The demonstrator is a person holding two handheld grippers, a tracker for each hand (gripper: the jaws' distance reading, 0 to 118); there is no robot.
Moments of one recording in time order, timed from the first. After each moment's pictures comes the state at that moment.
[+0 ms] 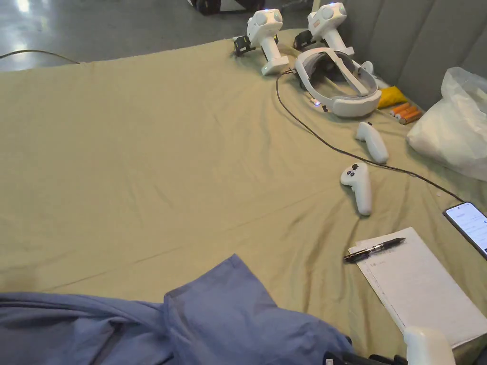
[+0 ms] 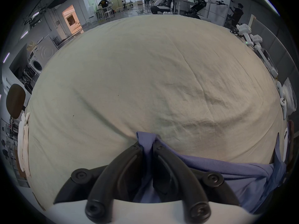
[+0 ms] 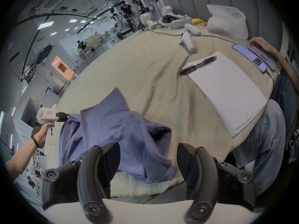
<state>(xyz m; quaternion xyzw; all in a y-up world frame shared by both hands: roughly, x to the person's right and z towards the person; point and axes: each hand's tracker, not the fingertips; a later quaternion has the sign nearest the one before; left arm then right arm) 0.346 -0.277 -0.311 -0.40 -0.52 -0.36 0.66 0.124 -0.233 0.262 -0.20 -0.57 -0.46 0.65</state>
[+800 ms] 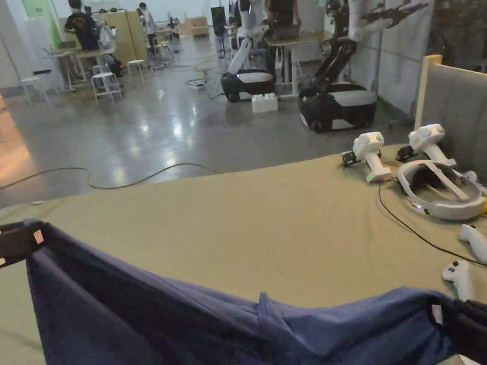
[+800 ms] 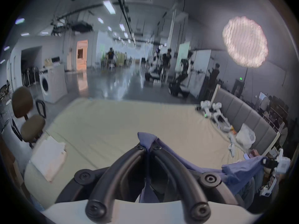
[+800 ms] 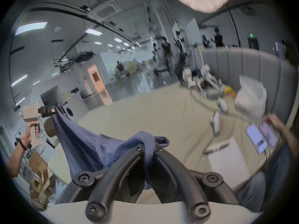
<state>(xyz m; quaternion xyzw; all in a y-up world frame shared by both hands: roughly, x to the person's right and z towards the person) 0.099 0.071 -0.350 -0.21 -0.64 -0.08 0.73 0.100 -0.051 0.255 -0.08 -0.53 -0.23 0.81</state>
